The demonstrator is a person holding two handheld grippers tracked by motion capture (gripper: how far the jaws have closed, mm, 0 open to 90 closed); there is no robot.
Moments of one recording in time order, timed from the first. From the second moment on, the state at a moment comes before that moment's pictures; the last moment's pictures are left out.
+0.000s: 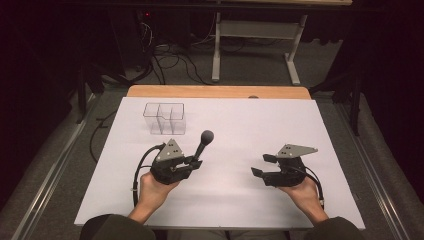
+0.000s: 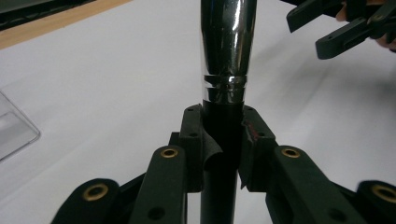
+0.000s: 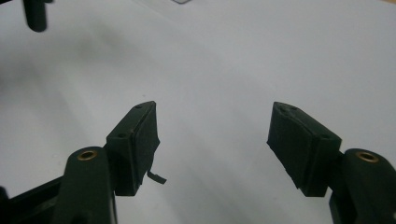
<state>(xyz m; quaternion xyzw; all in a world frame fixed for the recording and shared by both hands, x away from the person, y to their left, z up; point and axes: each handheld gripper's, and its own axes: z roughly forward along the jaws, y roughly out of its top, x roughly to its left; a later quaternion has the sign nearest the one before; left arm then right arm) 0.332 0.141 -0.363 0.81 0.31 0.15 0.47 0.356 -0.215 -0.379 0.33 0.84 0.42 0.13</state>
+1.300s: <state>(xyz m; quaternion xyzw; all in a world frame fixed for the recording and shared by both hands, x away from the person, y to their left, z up) 0.344 0.187 -0.337 0.74 0.38 0.18 0.52 0.338 -0.266 -0.400 0.39 0.78 0.46 0.16</state>
